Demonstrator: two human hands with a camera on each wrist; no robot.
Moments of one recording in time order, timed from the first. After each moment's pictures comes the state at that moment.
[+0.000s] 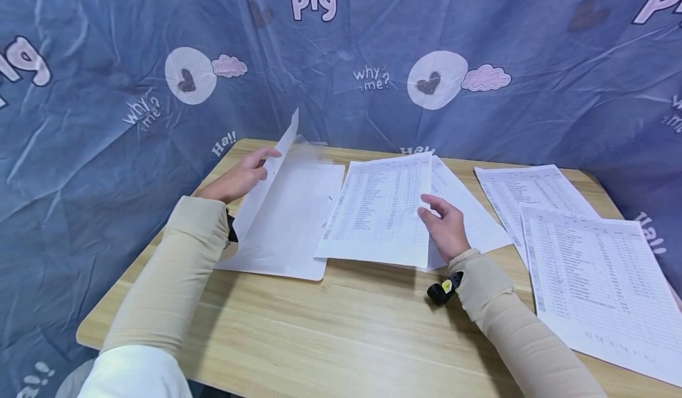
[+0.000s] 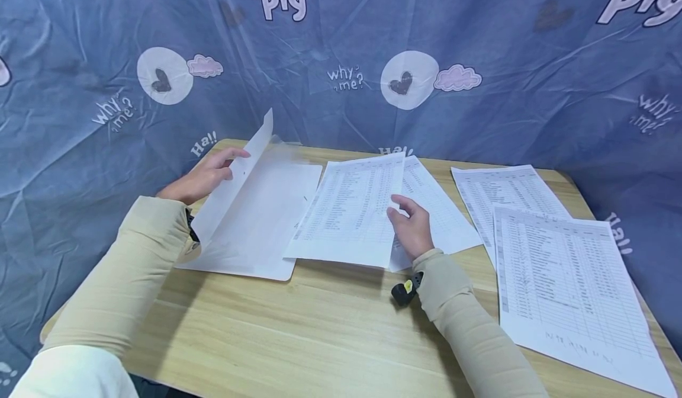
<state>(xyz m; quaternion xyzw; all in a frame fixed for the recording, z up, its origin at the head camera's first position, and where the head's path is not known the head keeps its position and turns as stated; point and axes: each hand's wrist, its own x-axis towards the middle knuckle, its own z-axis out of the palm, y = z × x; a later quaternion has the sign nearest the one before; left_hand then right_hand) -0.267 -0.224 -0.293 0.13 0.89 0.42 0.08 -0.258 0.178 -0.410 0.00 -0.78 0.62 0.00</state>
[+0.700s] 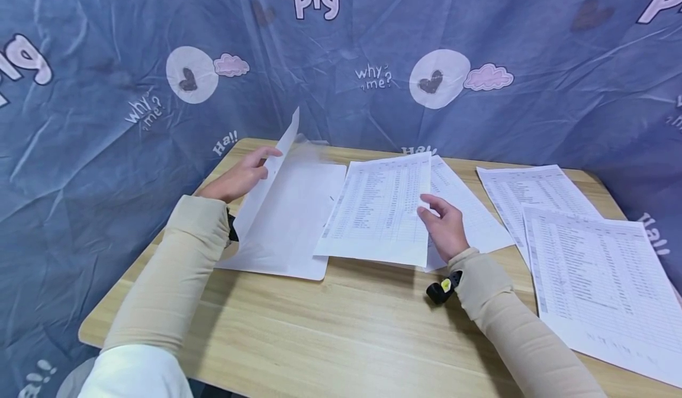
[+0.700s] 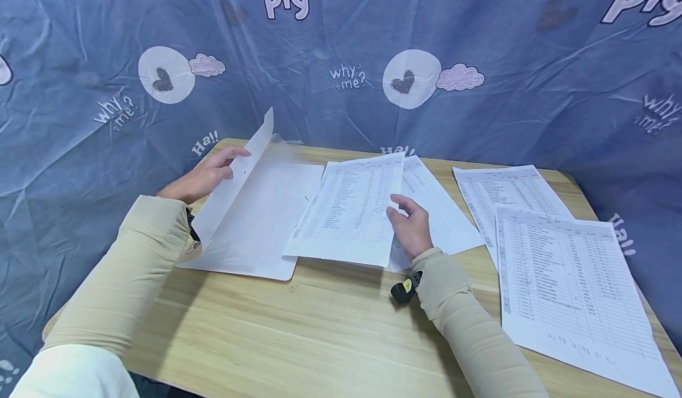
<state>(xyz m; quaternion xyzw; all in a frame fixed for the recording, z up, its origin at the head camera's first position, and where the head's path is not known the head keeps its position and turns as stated) -0.267 -0.228 -0.294 0.13 0.89 0.42 0.07 -0.260 0.172 -0.409 -0.01 -0.77 0.64 -0.01</state>
